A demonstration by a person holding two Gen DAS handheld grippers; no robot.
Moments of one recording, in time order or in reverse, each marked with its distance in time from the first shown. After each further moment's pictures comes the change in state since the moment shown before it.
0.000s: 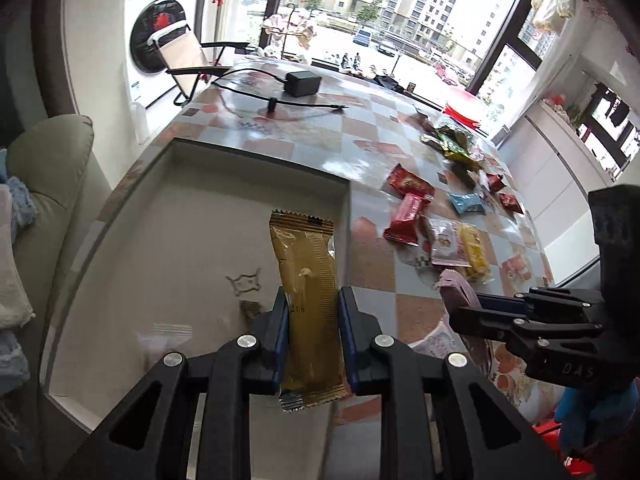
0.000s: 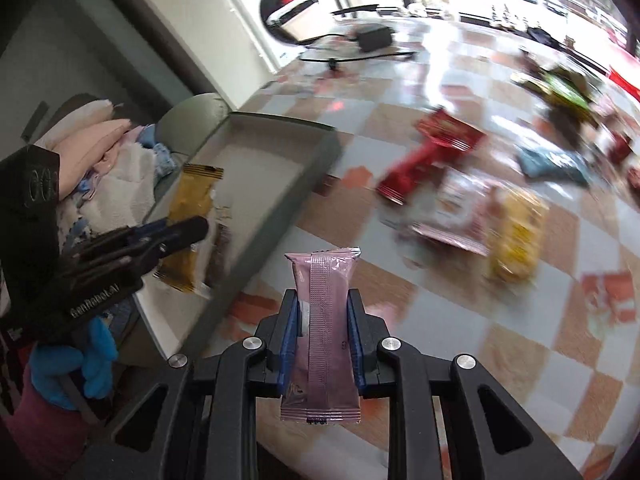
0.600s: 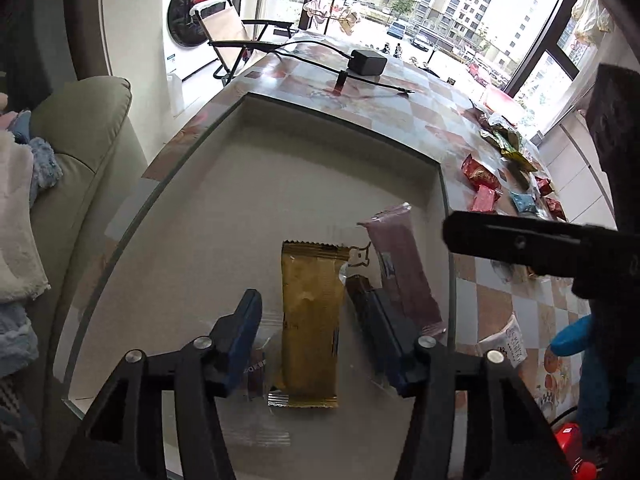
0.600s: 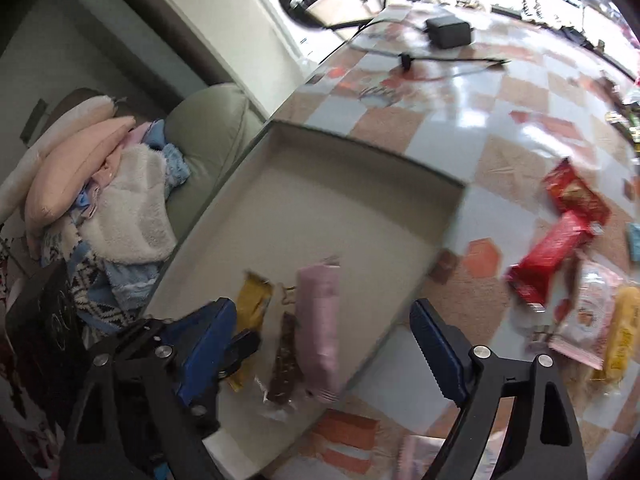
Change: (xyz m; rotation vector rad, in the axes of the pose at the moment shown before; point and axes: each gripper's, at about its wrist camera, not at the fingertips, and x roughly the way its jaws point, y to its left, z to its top) left arm 0.021 0.053 -0.015 -0.066 0.049 0.079; right arm 0.076 0.061 0.070 0.011 0.041 0.017
